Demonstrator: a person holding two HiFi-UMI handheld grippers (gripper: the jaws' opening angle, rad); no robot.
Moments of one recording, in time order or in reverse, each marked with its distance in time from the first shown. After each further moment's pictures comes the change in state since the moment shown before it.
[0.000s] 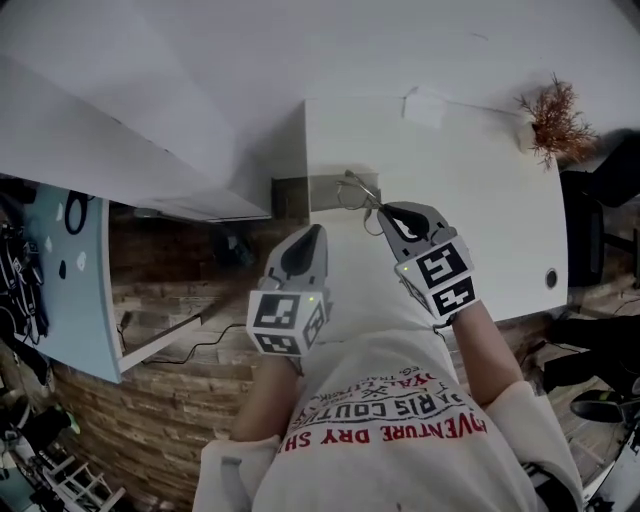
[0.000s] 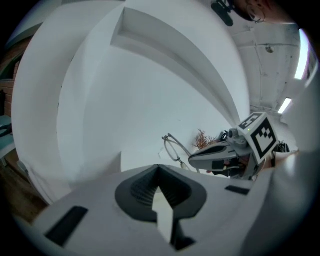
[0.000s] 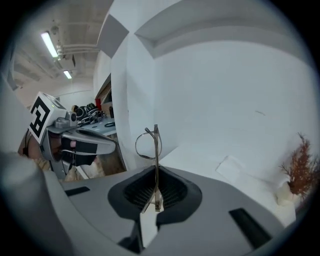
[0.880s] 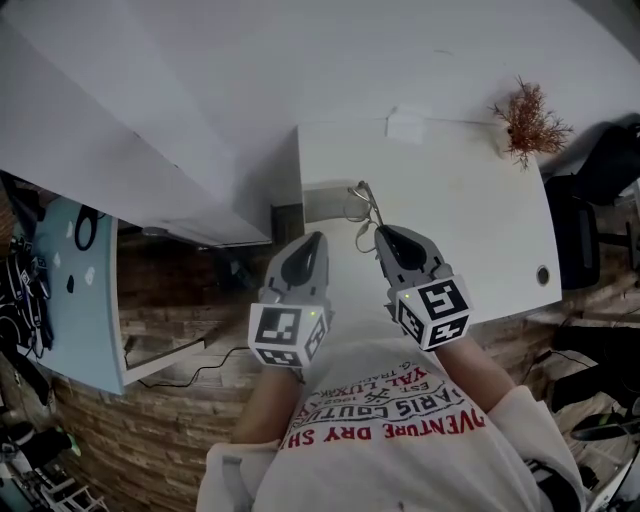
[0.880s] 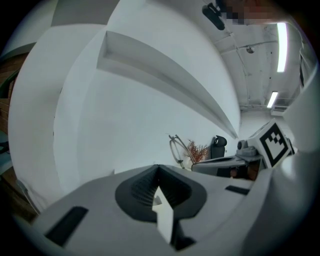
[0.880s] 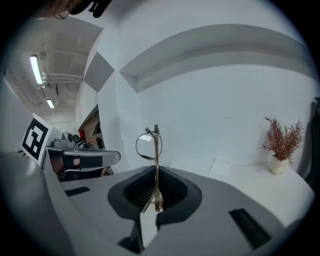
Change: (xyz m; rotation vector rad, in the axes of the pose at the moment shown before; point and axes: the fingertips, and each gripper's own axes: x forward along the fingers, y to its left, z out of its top) left arm -0.034 -0.044 0.041 0.110 -0.139 -0.038; right arm -0.070 0.018 0.016 0.245 -0.281 -0.137
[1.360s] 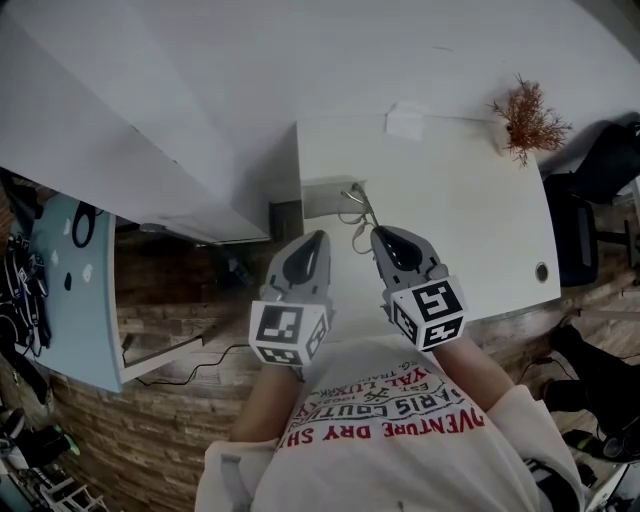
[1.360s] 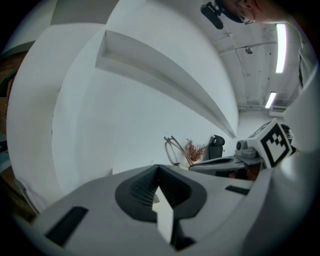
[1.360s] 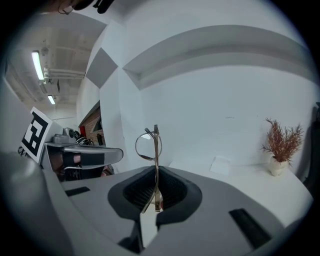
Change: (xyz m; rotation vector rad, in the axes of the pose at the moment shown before) left arm -0.003 -0.005 -0.004 0.002 0.003 -0.017; right arm -0.001 0.009 -0.007 -0.030 0.018 -0.004
